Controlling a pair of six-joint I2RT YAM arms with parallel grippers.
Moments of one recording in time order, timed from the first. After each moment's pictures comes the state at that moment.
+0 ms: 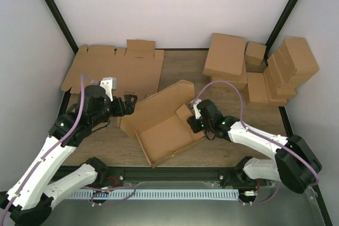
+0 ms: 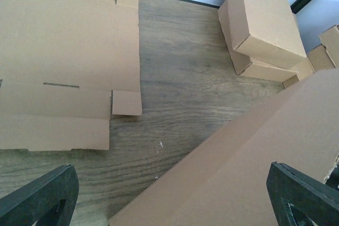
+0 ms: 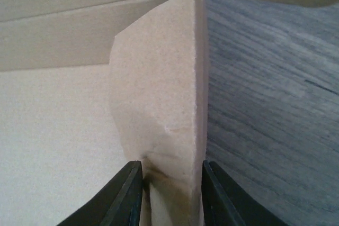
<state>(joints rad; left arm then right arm) -0.58 0.82 1.09 -0.84 -0.07 -0.52 0.70 1.20 0.59 -0.21 -0.04 0.21</state>
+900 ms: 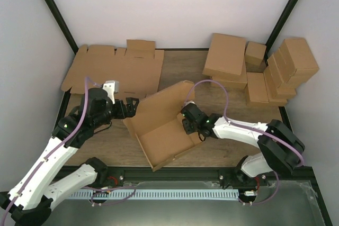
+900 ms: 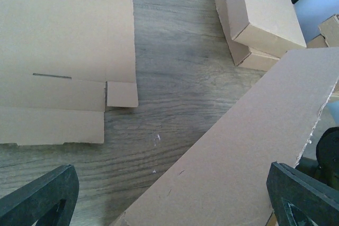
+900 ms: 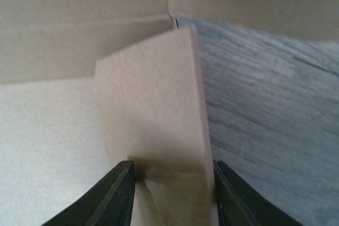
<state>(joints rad) -0.58 0.80 1.02 -0.80 -0.04 -0.52 0.86 1.41 0.70 -0.32 0.25 0.36</state>
